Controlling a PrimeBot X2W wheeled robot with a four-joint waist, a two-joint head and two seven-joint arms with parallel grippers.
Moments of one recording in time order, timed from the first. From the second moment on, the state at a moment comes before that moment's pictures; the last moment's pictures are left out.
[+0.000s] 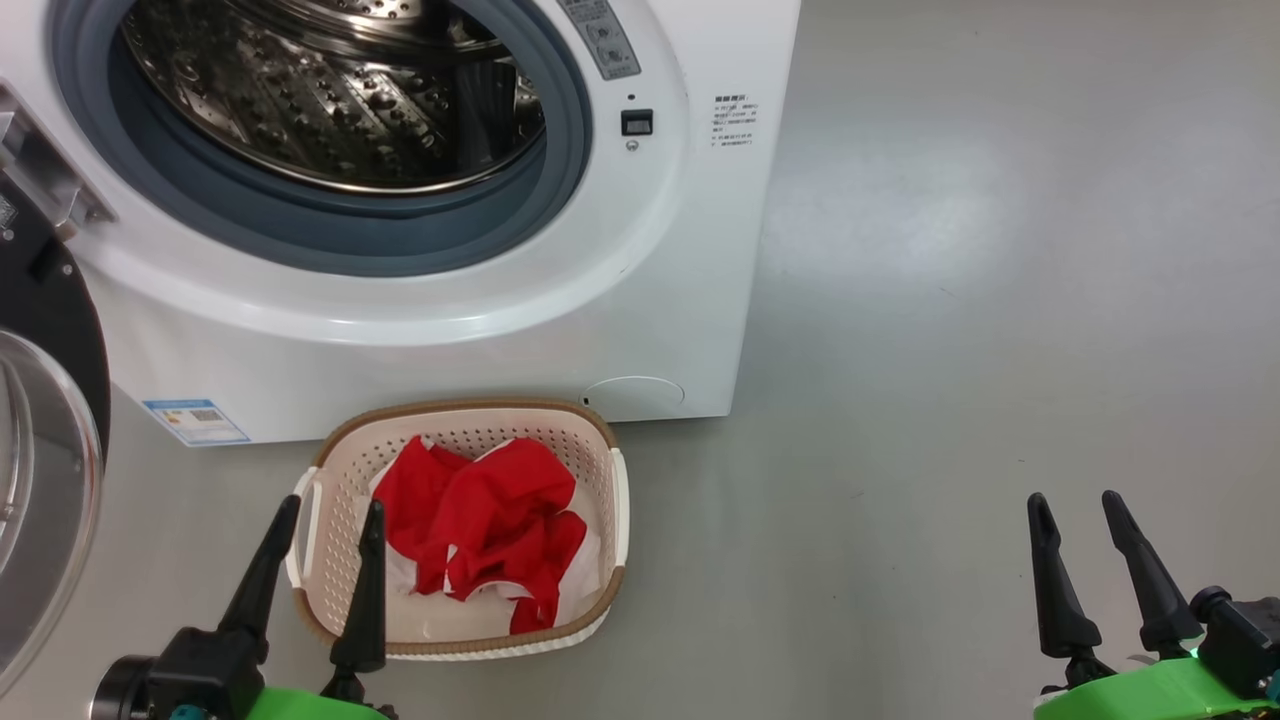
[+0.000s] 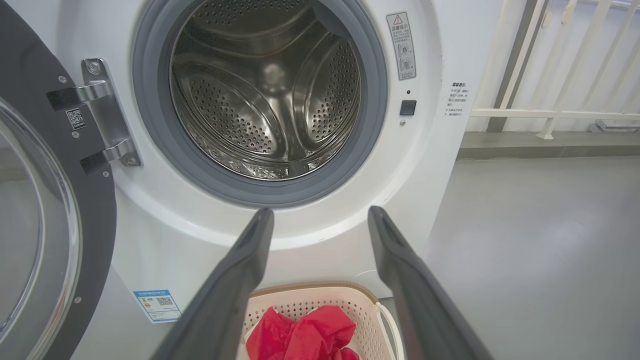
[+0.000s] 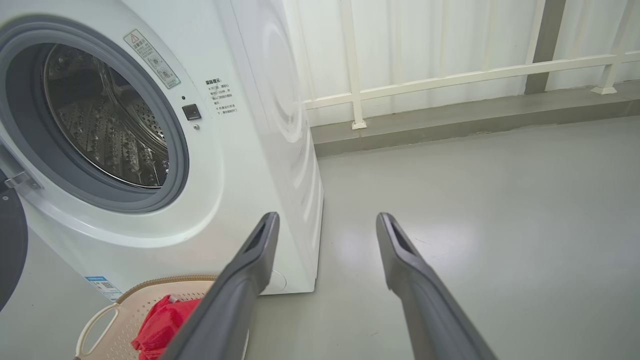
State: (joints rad) left arm -0.07 0.04 0.04 0.16 -0.12 -0.13 -0.26; right arm 0.08 -0.04 -0.10 0.12 0.34 0.12 -0.26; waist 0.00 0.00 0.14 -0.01
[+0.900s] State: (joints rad) left arm -0.06 0.04 -0.02 0.17 -0.21 -0.08 -0.26; right arm 0.07 -0.09 -0.04 0.13 0.33 0.12 -0.26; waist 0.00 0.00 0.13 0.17
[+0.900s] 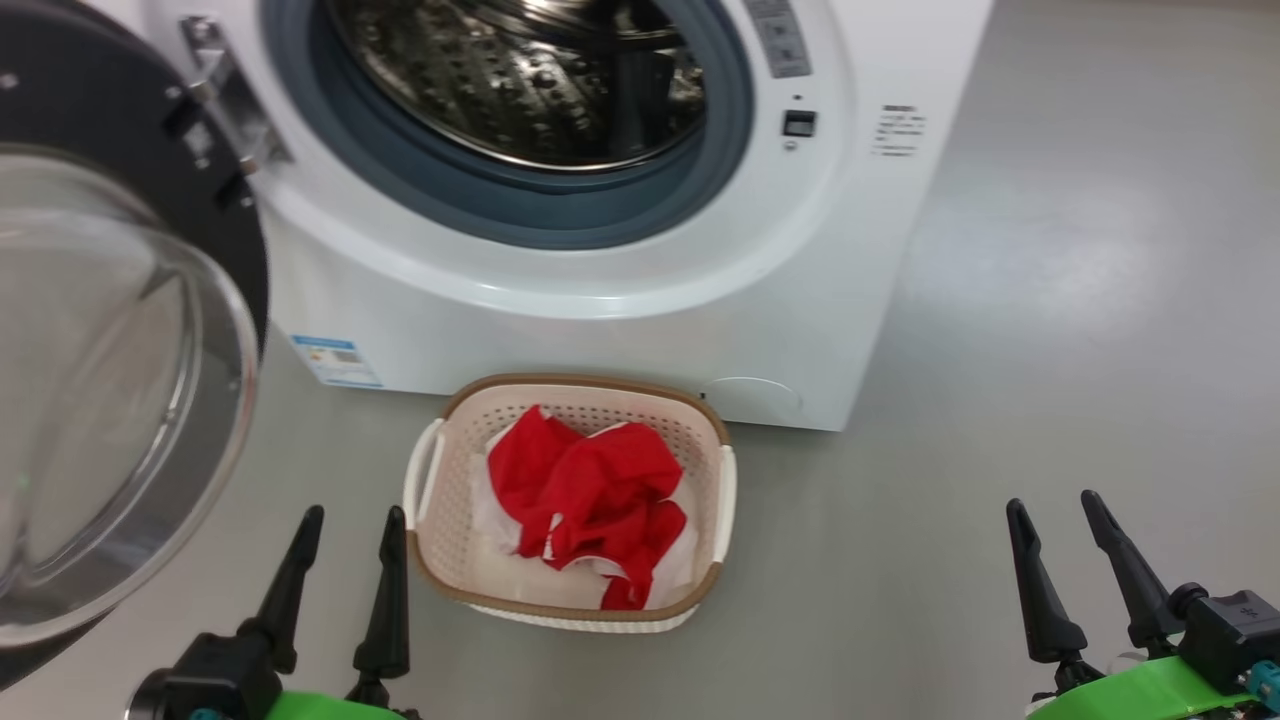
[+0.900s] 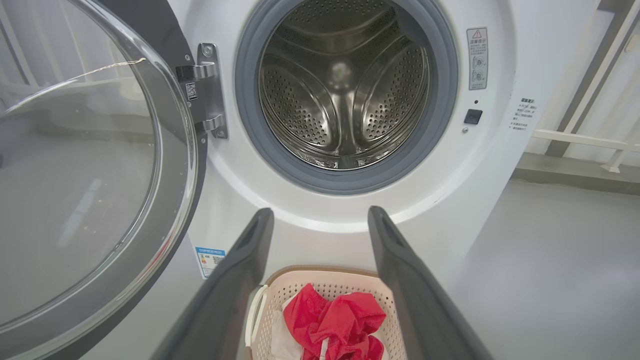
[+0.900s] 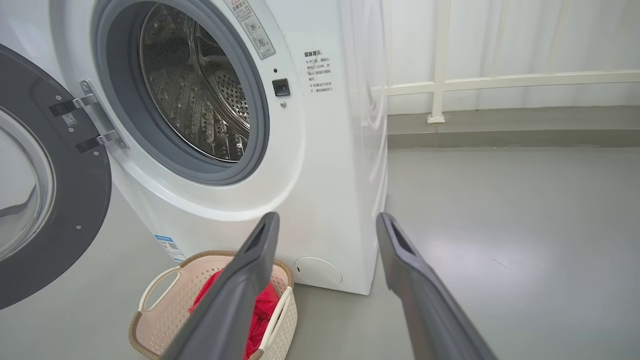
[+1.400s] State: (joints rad) left arm 0.00 0.04 -0.06 0.17 -0.25 -0.03 -0.26; right arm 0.07 -0.11 0.02 0.16 0.33 0.12 -0.26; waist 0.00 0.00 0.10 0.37
